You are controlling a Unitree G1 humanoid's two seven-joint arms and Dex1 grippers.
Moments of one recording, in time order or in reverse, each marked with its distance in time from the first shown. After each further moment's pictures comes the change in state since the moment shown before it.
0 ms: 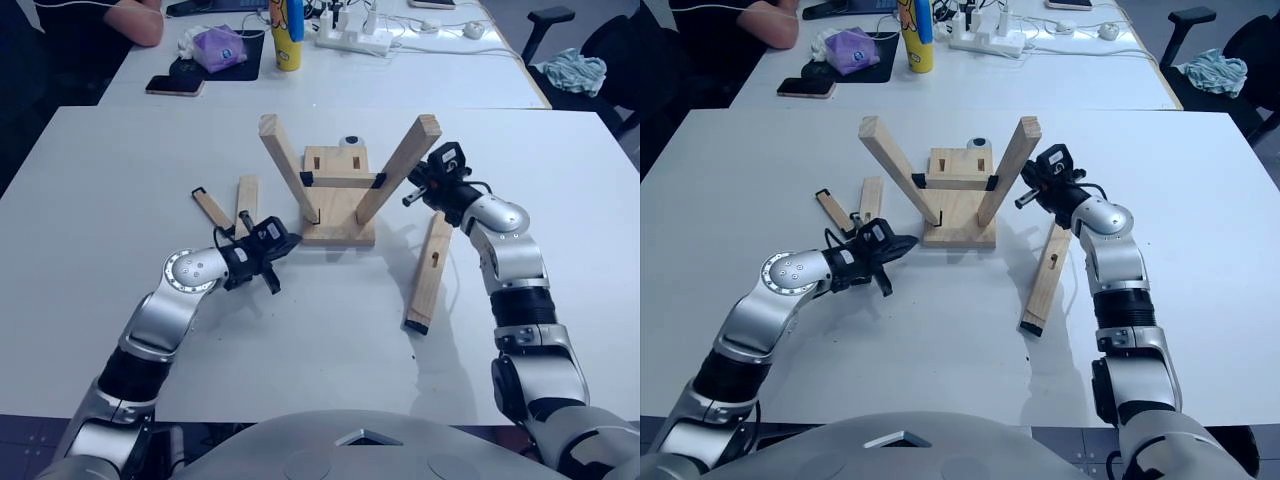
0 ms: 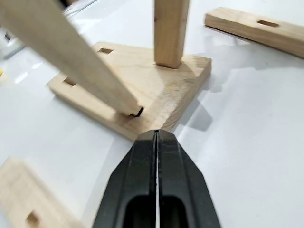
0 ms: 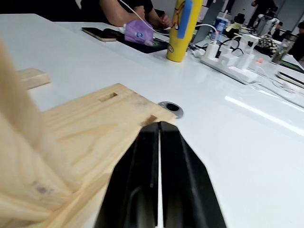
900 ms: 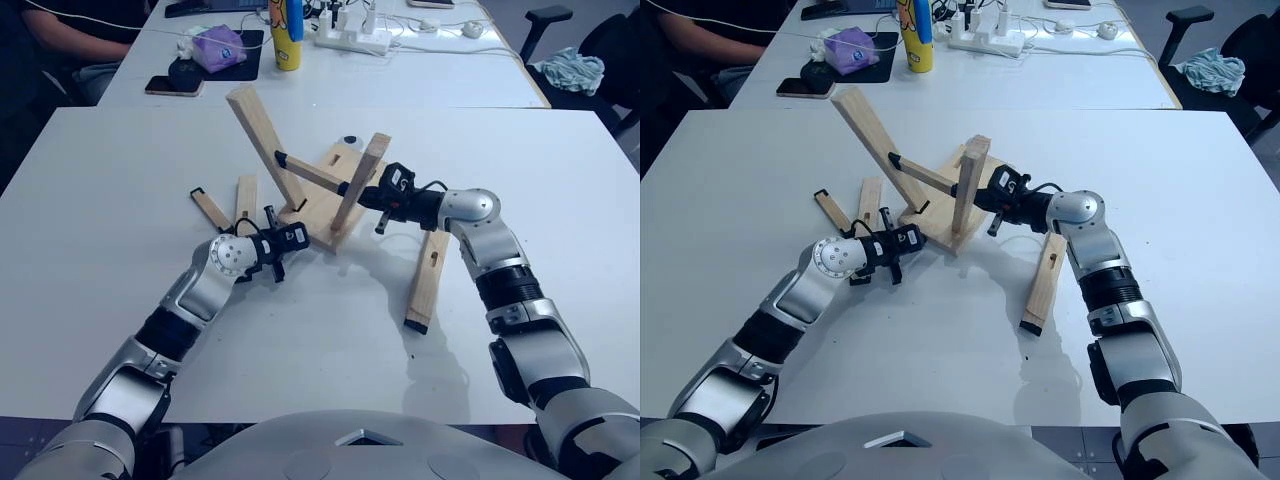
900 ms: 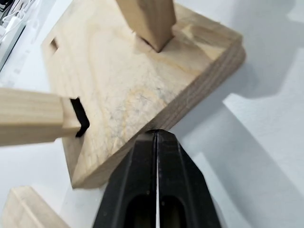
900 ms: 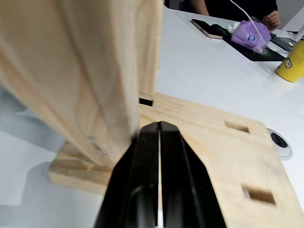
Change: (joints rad) left arm -0.165 -0.069 -0.113 0.343 0.284 -0.150 0.088; right arm -0.074 0.005 0.186 0.090 -0.041 -0.119 0.276
